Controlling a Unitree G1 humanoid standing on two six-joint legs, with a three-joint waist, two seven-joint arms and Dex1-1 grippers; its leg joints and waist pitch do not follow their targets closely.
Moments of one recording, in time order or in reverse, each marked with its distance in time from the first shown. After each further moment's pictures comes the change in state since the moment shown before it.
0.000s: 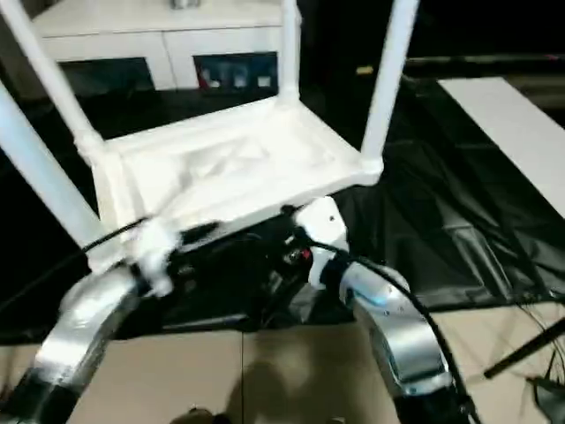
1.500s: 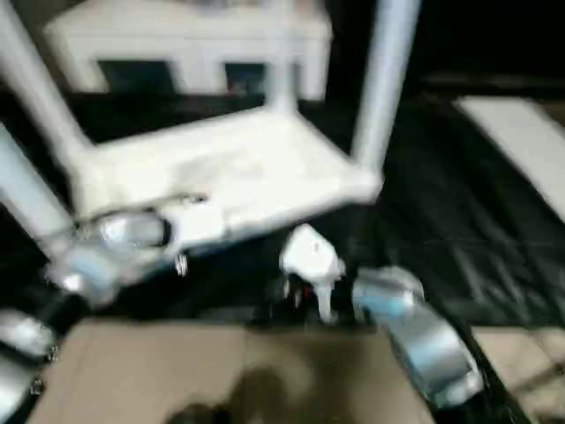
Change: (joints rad) left arm -0.569 0.079 -0.376 0.415 0.457 0.199 -0.103; right arm -0.017 -0.249 0.143 -0.080 0.003 0.066 0.289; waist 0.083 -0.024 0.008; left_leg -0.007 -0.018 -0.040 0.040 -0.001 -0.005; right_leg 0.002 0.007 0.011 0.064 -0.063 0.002
